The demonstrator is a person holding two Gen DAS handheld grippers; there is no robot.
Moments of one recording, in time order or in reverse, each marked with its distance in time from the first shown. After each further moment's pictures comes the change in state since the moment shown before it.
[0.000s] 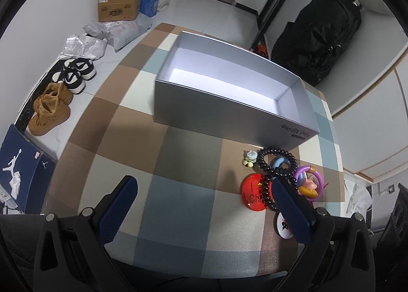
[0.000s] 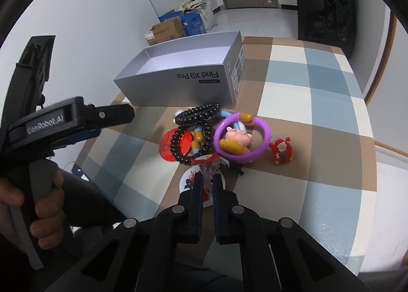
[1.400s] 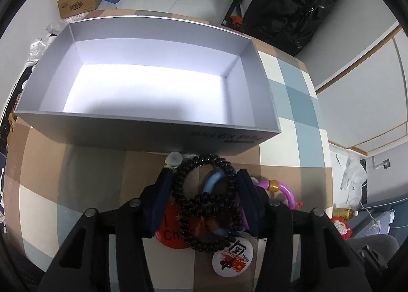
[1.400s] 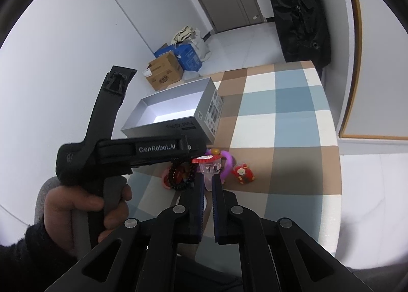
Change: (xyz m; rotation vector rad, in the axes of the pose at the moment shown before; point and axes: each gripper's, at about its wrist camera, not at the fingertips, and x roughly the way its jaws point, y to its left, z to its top) left arm 0.040 -0.055 0.017 0.098 0.152 -0.055; right arm -0.058 -0.040 0.007 0.148 -0.149 0.072
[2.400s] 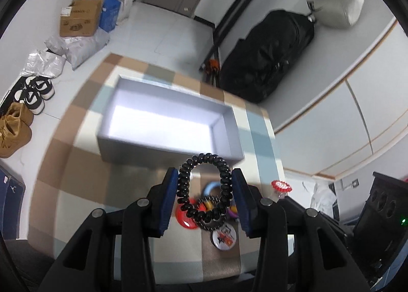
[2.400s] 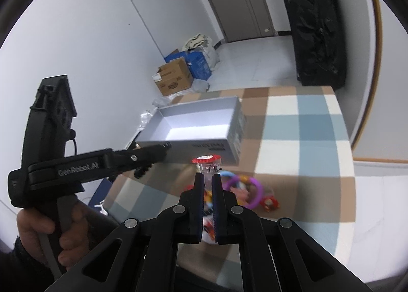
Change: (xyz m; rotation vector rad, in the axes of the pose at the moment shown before) left arm -0.090 0.040 0.005 -0.033 -0.232 -0.195; right arm 0.009 0.046 0.024 -0.099 -0.056 0.008
